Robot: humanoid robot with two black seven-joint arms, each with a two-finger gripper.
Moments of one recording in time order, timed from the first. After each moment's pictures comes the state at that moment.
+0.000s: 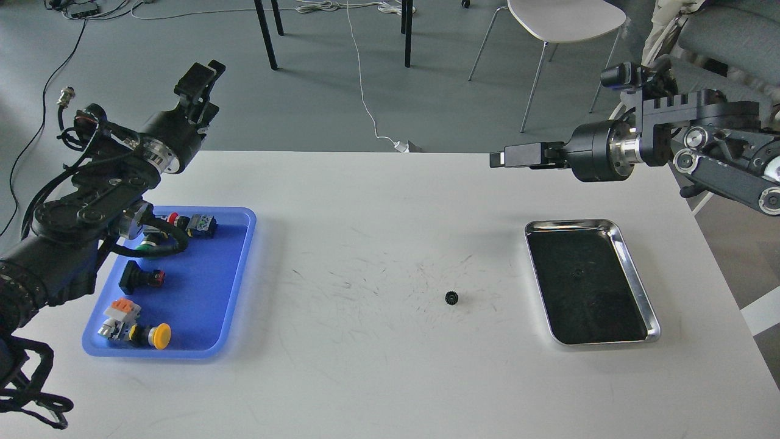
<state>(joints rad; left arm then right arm) -0.92 0.34 -0.42 -0.45 0.56 -0.09 -0.49 1.33 -0.60 -0.12 1.02 -1.16 0.45 0.36</state>
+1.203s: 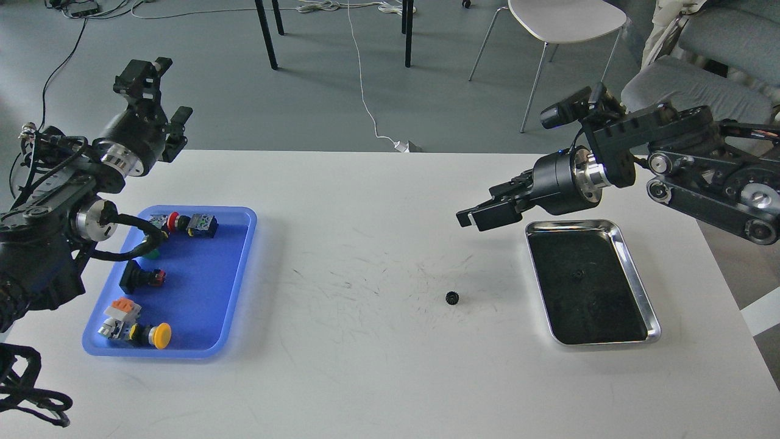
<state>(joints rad) -0.90 0.37 -0.46 -0.34 0.17 -0.43 -0.49 1.36 -0.59 -0.11 1.22 -1.56 0.49 0.44</state>
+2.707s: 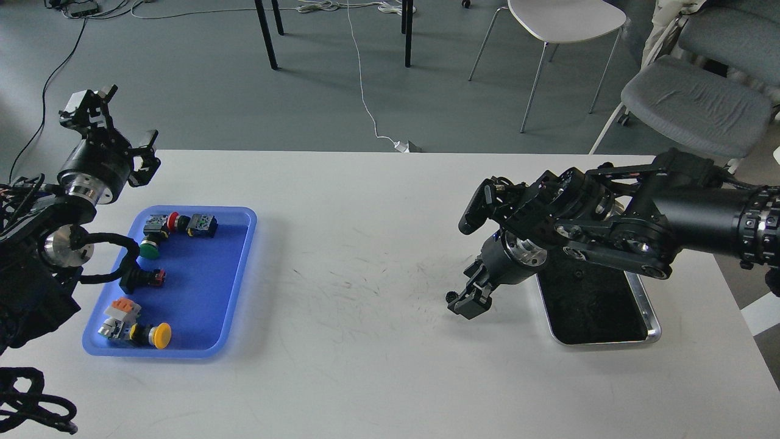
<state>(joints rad) -0.80 0.37 -0.58 -0.25 -0.01 -0.49 -0.46 1.35 -0.25 -0.40 1.02 -1.69 0.49 0.47</state>
